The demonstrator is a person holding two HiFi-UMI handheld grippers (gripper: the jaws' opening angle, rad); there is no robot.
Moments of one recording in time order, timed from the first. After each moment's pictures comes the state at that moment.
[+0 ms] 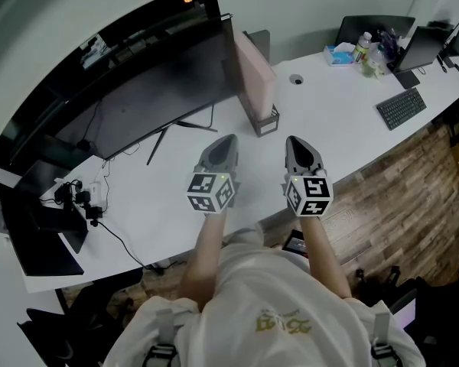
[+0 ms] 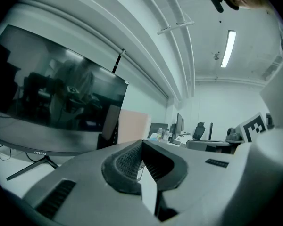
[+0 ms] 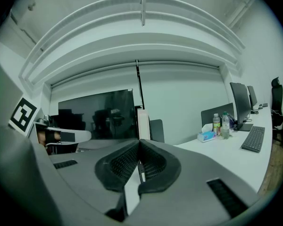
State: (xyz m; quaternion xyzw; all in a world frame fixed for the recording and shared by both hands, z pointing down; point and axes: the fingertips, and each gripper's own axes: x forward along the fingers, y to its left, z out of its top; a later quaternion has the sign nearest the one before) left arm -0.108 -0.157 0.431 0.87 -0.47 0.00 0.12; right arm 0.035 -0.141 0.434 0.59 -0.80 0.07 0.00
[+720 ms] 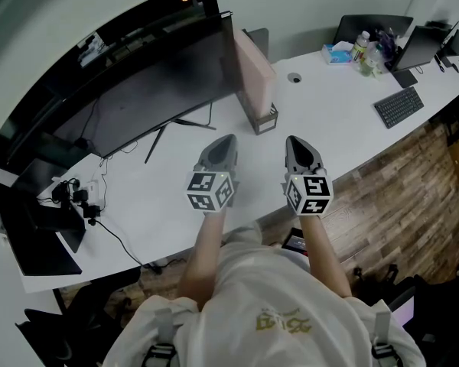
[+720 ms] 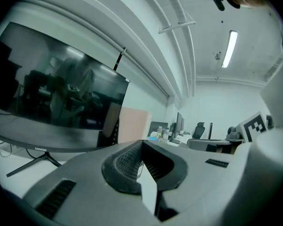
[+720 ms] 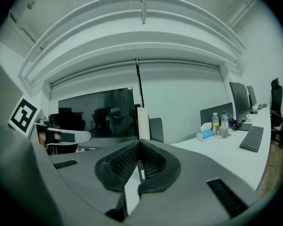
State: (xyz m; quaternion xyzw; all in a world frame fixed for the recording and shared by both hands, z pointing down) left arm -0.110 -0.154 0.441 0.87 -0.47 0.00 0.13; right arm 0.036 -0.138 0.440 0.59 -0.80 0.07 0.01
